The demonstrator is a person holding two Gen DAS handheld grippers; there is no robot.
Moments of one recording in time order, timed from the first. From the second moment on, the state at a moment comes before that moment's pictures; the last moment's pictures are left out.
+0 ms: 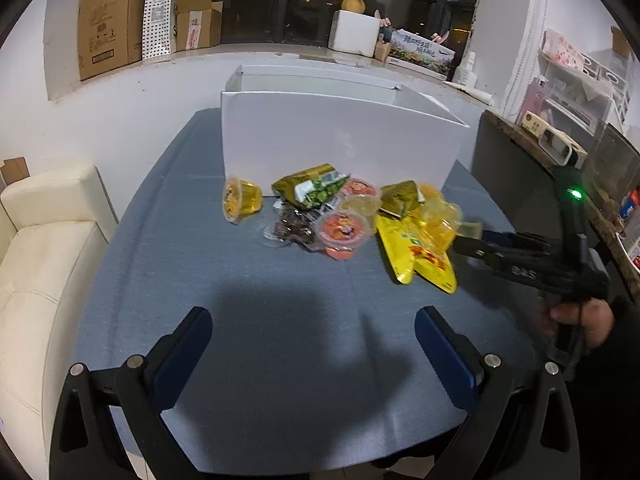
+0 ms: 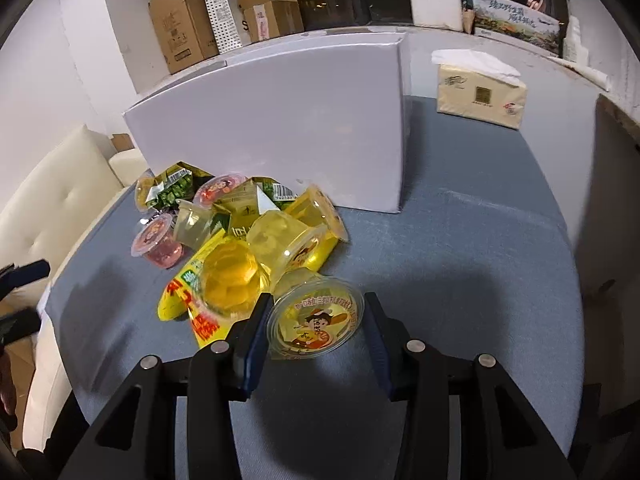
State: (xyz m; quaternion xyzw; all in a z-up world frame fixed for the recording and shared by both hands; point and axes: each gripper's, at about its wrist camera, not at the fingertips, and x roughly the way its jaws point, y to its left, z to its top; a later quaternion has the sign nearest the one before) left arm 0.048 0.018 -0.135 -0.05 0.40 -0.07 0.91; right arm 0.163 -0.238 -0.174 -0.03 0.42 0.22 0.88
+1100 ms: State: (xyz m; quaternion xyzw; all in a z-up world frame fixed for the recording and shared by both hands) left arm 0.203 0.069 -0.190 -0.04 0.44 -0.04 0.90; right arm 0.080 -0.220 -0.145 -0.01 0.41 0.22 0.88
